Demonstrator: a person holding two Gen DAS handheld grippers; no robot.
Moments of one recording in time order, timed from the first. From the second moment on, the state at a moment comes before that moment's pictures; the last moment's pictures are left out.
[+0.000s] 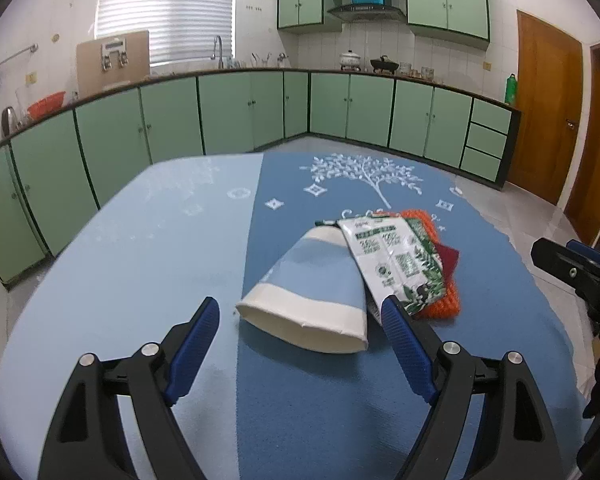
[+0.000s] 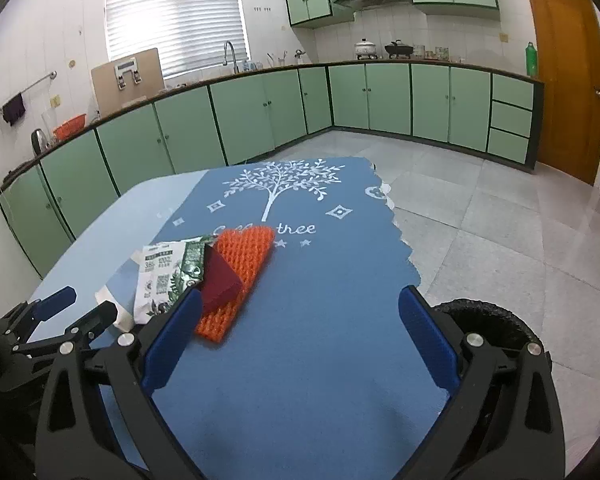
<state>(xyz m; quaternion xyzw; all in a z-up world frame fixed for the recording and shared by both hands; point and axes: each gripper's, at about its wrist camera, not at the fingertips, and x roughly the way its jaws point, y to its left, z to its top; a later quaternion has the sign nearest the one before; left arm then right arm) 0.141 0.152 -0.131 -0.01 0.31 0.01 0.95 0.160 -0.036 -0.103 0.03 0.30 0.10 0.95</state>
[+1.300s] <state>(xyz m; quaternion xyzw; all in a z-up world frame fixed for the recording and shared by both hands) 0.157 0.170 -0.146 -0.06 0.37 0.01 0.93 0.172 0.003 -0.098 0.01 0.30 0.16 0.94</state>
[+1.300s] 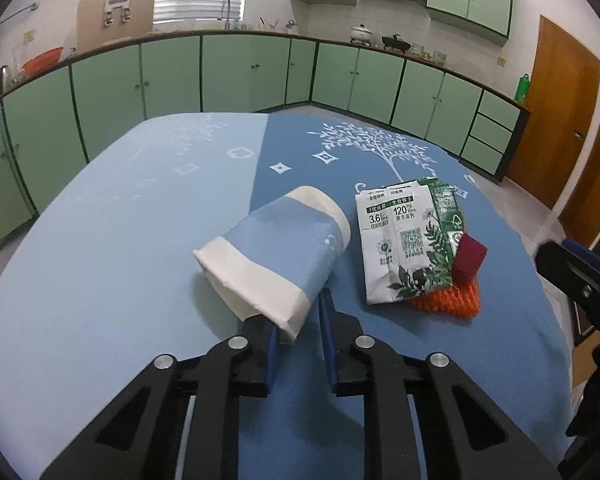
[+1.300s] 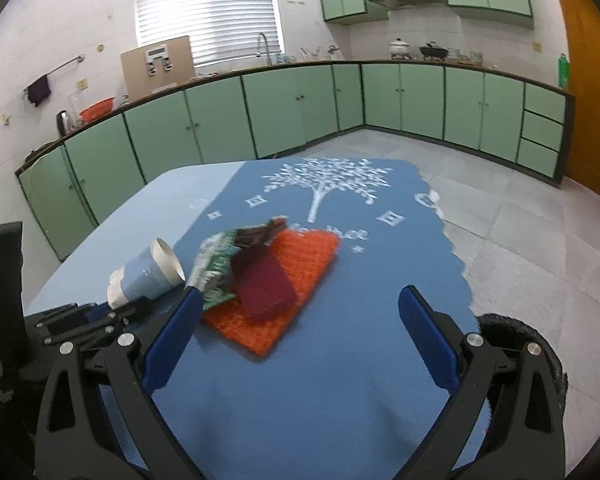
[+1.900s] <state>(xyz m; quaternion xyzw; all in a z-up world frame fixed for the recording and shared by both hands) 0.140 0.195 -0.138 -0.06 0.34 0.05 0.94 0.212 0.061 -0.109 0.00 0.33 0.23 0.92</state>
